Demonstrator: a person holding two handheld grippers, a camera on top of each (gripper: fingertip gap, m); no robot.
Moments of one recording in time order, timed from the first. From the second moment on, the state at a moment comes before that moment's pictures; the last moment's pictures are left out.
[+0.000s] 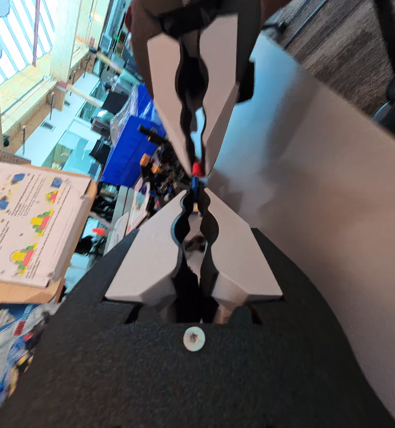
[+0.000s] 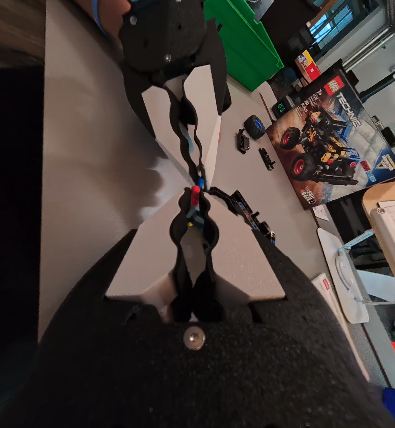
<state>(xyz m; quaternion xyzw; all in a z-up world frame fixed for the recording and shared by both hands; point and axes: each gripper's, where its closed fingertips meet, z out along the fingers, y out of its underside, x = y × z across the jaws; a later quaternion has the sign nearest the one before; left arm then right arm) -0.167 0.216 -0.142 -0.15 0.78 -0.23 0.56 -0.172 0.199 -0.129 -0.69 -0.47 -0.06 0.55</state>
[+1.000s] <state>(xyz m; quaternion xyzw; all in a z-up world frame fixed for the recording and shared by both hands) -0.553 0.656 -0.170 -0.92 0.35 -0.03 0.14 -0.148 0.203 -0.090 -0.63 -0.35 -0.01 0.70</state>
